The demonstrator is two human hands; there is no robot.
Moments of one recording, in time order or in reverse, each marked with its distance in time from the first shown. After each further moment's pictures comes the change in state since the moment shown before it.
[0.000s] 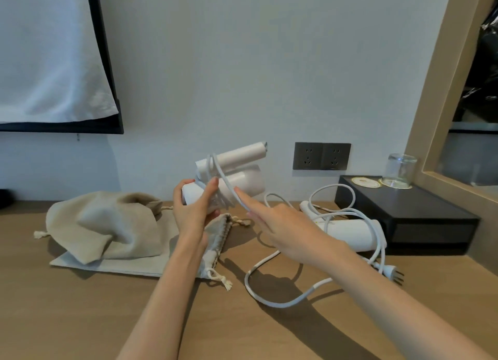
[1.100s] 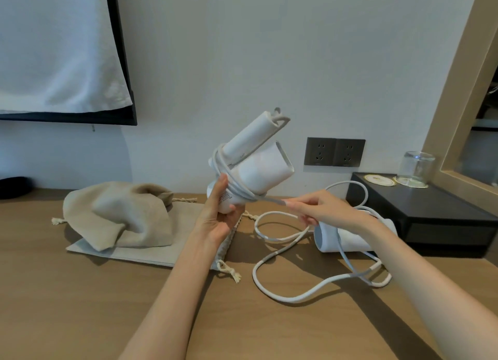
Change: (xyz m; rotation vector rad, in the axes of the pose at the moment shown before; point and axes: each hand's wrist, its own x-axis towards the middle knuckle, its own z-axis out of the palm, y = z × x) left_hand -0.001 -0.001 0.000 -0.635 -0.414 -0.536; right_hand 0.003 0.081 -0.006 0.591 -0.121 0.198
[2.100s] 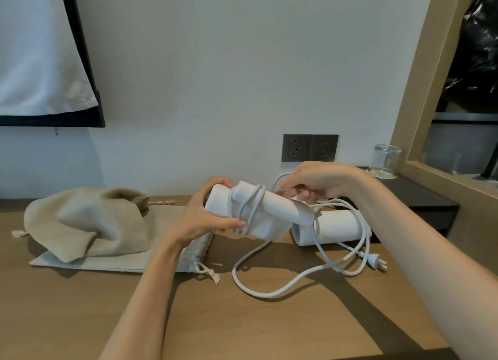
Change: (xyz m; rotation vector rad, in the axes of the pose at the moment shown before) left_hand -0.010 0.005 -0.004 1.257 -0.294 0.286; right_hand -0.001 -0.050 -0.049 0.158 -0.135 0.470
